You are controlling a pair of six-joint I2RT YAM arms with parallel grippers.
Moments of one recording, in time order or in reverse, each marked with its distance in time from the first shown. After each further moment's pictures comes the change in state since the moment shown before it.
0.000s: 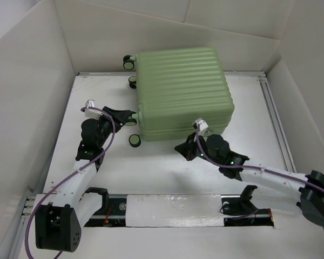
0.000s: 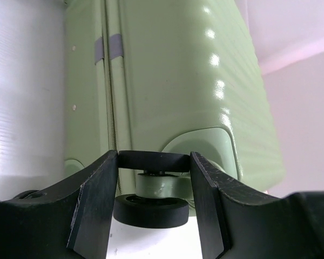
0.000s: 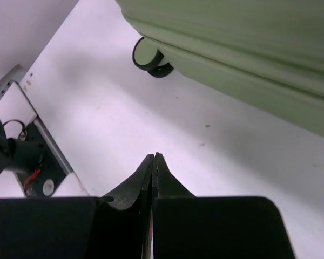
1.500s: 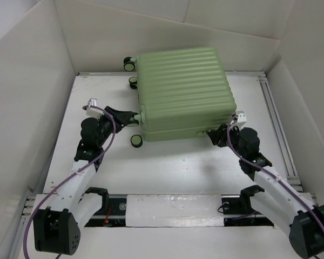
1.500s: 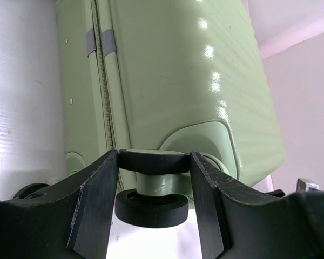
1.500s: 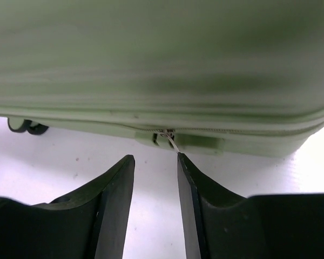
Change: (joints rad) left arm -0.017 -0.032 0.039 -0.089 0.045 0.043; right arm -0.554 -0.193 -0.127 -0.079 -0.133 -0.114
